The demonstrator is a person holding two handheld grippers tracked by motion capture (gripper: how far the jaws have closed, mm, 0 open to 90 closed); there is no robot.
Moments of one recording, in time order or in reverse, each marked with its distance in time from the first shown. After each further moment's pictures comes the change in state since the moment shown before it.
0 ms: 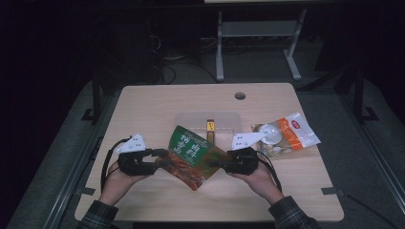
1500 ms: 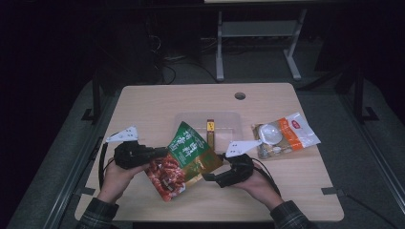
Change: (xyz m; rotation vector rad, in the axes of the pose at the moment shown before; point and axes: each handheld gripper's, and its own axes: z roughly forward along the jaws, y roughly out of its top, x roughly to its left) left arm 0.006 0.021 -0.013 -0.114 -0.130 -0.149; right arm 0.002 -0.023 0.020 0.031 -0.068 0.025
